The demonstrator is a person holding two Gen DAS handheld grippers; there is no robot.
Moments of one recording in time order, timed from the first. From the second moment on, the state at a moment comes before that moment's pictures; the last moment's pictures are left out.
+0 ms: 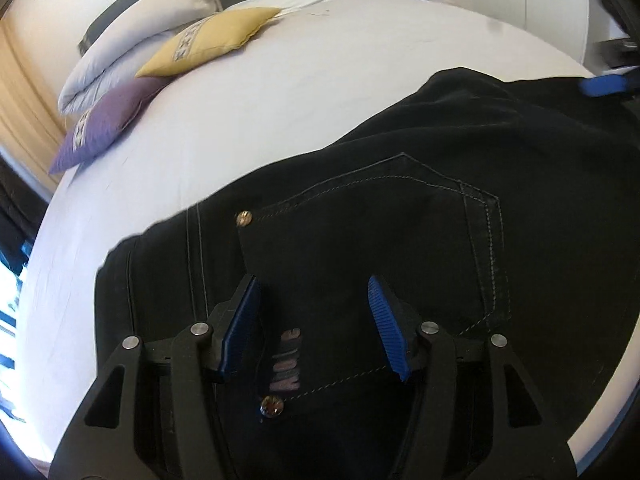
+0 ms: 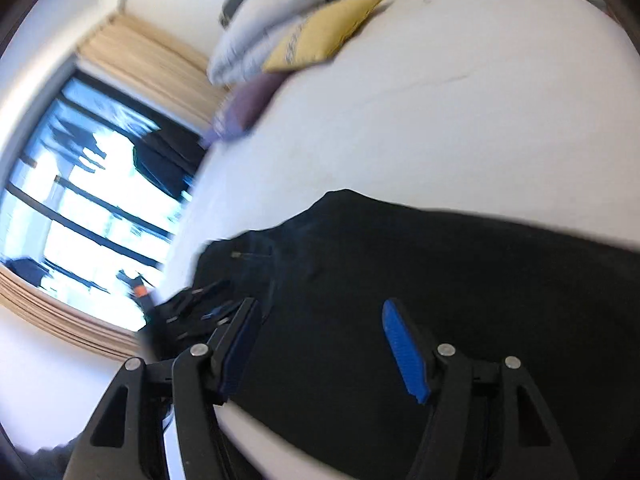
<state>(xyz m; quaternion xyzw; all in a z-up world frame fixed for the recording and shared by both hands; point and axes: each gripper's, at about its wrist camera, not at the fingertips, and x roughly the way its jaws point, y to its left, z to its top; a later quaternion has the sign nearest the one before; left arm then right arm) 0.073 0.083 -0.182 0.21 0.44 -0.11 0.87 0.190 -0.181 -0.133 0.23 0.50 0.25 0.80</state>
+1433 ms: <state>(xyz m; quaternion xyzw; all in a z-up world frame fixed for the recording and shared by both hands) 0.091 0.079 -0.197 0.15 0.44 -0.05 0.88 0.186 -0.277 -0.212 0.23 0.48 0.15 0.83</state>
